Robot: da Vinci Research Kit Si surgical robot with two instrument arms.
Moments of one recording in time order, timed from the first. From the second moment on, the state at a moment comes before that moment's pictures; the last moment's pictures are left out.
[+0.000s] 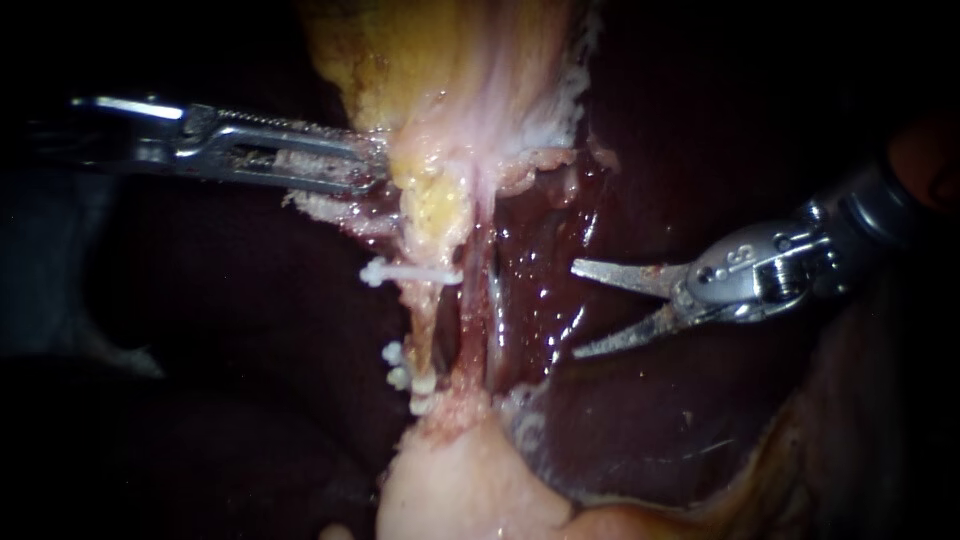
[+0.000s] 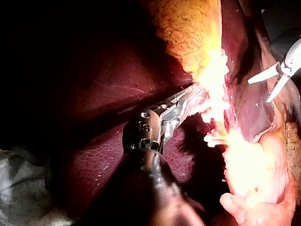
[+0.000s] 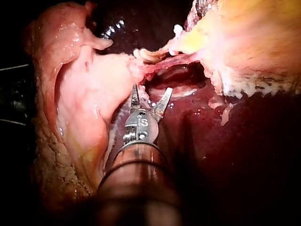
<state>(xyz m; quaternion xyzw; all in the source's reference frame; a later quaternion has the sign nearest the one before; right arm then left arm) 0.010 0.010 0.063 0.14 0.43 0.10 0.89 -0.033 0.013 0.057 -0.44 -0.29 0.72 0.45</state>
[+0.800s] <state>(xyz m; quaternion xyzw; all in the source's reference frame) 0.012 0.009 0.062 0.17 0.45 0.09 0.87 -0.026 0.018 0.048 -0.46 -0.26 0.70 0.48</state>
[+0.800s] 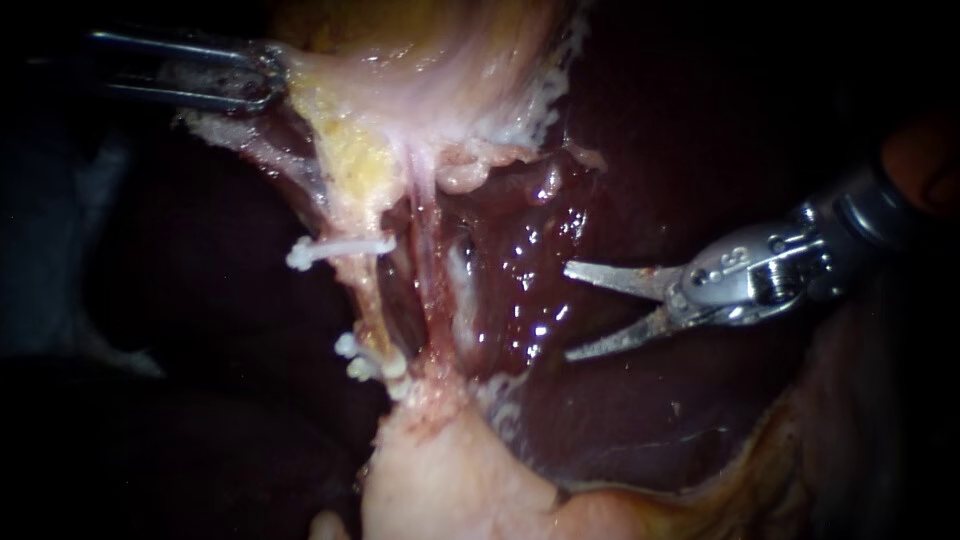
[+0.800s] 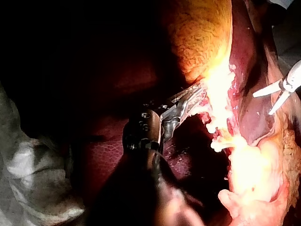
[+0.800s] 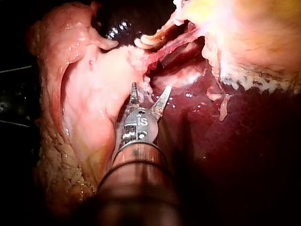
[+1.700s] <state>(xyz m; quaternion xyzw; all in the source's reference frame) 0.024 0.007 0.066 0.24 0.48 0.10 0.83 -0.027 0.017 0.047 -0.47 -0.27 0.70 0.47</state>
